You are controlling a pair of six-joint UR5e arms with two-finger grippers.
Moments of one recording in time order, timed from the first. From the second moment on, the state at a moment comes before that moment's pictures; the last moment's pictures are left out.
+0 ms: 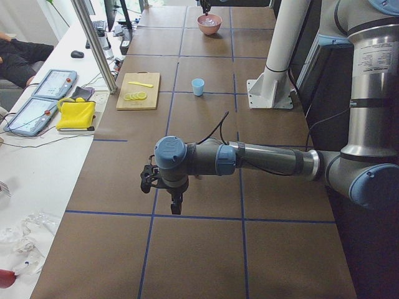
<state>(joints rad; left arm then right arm) -1.62 -1.52 -1.74 -1.45 -2.42 0.04 1.31 -1.79 1.81 -1.41 2.21 -0.24</state>
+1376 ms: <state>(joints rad) -1.62 -1.50 -1.78 -1.45 -2.42 0.01 1.26 -1.78 1.75 -1.41 2.20 -0.24</state>
